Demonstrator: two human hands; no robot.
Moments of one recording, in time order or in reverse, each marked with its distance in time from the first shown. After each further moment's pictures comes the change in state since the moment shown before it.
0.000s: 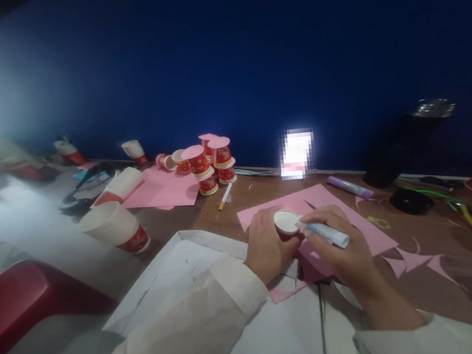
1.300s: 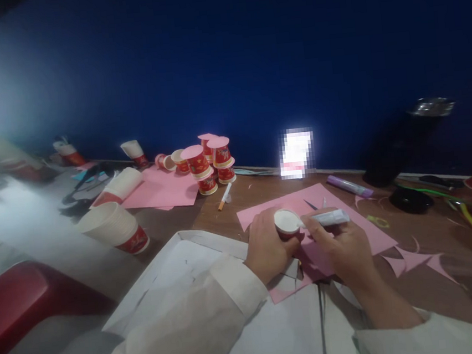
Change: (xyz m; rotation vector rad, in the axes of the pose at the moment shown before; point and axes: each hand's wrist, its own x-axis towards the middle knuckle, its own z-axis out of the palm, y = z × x) left_hand 0.000 0.001 -0.004 -0.005 -0.062 -0.010; right_hand 0.001 0.001 0.002 -0.153 0.067 0.430
